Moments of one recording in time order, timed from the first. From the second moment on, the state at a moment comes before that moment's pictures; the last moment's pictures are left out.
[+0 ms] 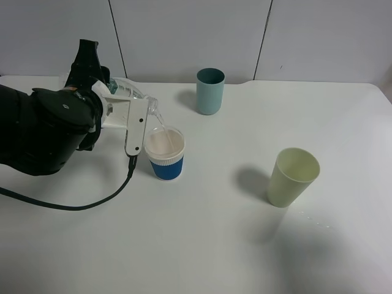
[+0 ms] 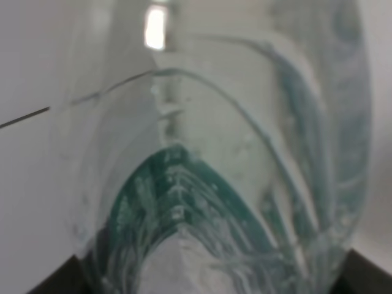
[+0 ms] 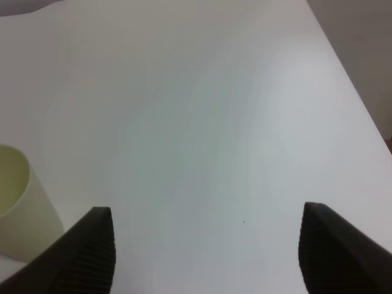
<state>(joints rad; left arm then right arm) -0.84 1.64 -0.69 -1.47 -1.01 2.63 -0.02 0.00 -0.50 -0.11 1.07 0.08</state>
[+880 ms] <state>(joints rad) -0.84 1.64 -0.69 -1.47 -1.01 2.68 -0.02 0.00 -0.50 -0.11 1.07 0.08</state>
